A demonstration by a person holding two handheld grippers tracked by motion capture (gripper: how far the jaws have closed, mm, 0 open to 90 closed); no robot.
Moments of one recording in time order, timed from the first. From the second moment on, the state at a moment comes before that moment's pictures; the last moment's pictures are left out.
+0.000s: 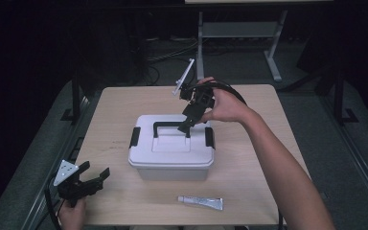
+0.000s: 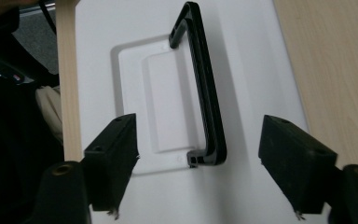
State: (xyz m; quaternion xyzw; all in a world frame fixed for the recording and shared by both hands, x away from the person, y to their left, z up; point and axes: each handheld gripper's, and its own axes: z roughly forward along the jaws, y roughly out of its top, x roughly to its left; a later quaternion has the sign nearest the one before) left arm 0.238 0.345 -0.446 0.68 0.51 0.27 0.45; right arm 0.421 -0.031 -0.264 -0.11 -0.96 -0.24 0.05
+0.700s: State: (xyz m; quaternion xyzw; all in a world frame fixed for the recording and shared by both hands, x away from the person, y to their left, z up) left arm 0.236 0.348 -0.445 0.67 0.51 0.27 0.47; right arm 0.433 0.004 -0.278 -0.10 -0.97 -0.22 0.08
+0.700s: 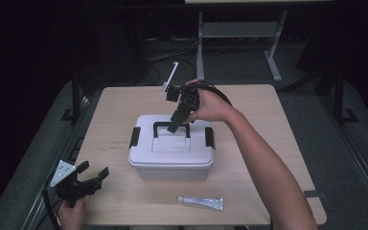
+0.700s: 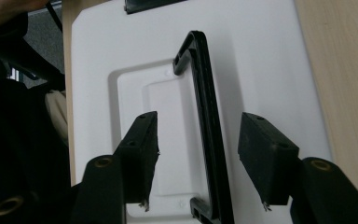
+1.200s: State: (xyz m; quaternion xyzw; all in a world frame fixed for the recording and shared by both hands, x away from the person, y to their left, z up) left arm 0.237 0.349 -0.445 0.67 0.51 0.27 0.47; right arm 0.429 0.012 -0.280 -0.09 -0.97 -0.21 0.08
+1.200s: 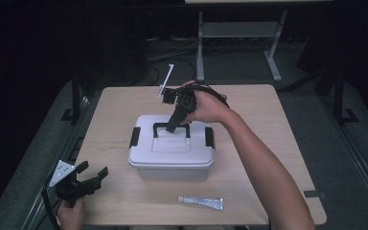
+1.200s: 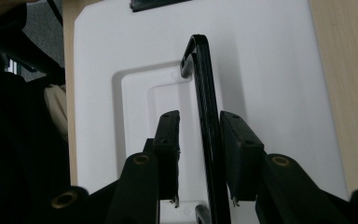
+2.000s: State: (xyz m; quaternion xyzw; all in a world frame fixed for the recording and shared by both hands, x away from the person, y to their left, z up) left arm 0.236 0.352 -0.445 0.66 0.51 0.27 0.48; right arm 0.425 0.011 -0.280 -0.08 -0.97 -0.21 0.07
